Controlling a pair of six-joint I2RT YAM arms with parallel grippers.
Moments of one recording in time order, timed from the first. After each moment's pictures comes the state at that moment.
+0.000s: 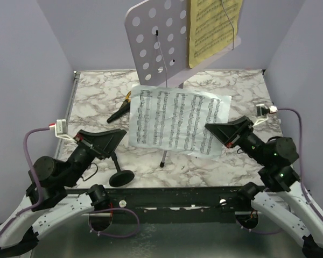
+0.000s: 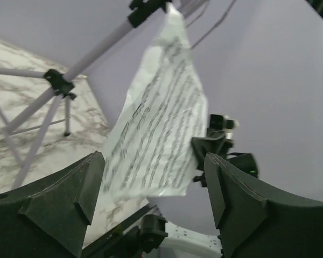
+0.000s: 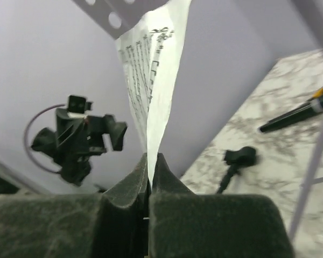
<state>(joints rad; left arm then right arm) -0.97 0.30 0.83 -0.20 -0.27 -0.88 0.60 0.51 0.60 0.29 -0.33 0.98</state>
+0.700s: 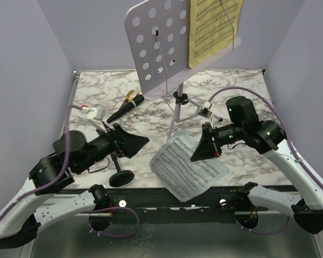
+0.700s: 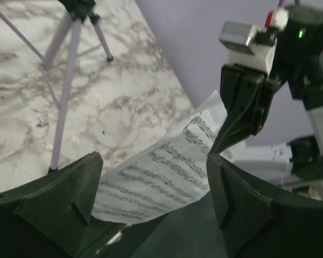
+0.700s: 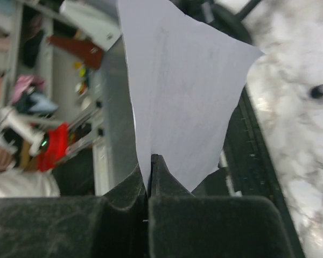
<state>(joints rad) -0.97 0.56 1.15 -0.69 -0.19 -0.77 0.62 1.01 1.24 -0.86 -0.92 0.22</state>
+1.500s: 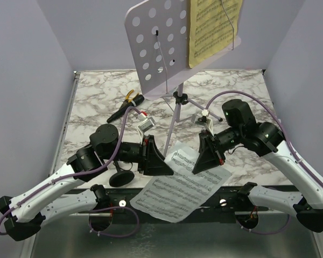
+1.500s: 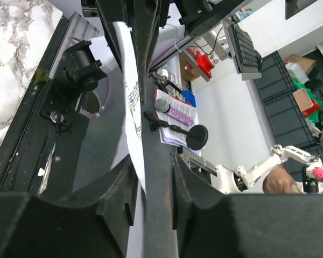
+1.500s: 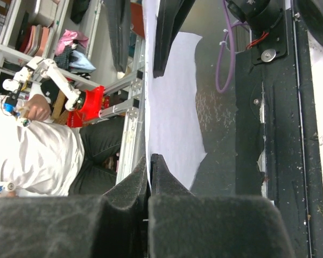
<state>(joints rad) -0.97 0.77 0.93 -0.21 0.71 -0.81 0.71 1.04 1.24 -0.89 -1.19 0.16</state>
